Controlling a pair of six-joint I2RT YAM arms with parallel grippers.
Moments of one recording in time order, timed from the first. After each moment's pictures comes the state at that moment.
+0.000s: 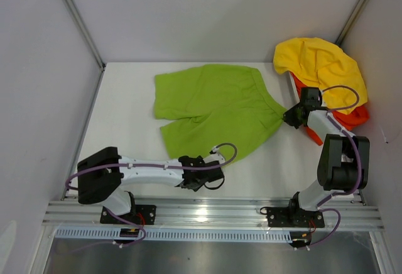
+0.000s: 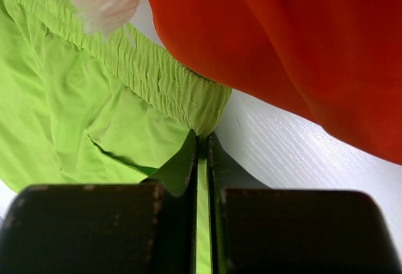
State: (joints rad) left arm -1.29 1.54 0.88 -0.67 -0.46 -0.39; right arm -0.08 1.60 1.01 -0.34 0.01 0.86
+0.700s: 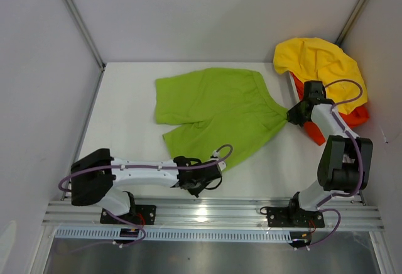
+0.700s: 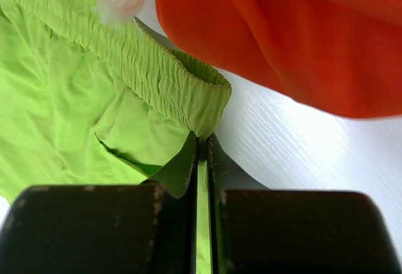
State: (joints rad) left arm -1.27 1.50 0.86 -0.65 -0.21 -0.40; right arm -0.10 1.59 1.12 -0.54 0.03 0.80
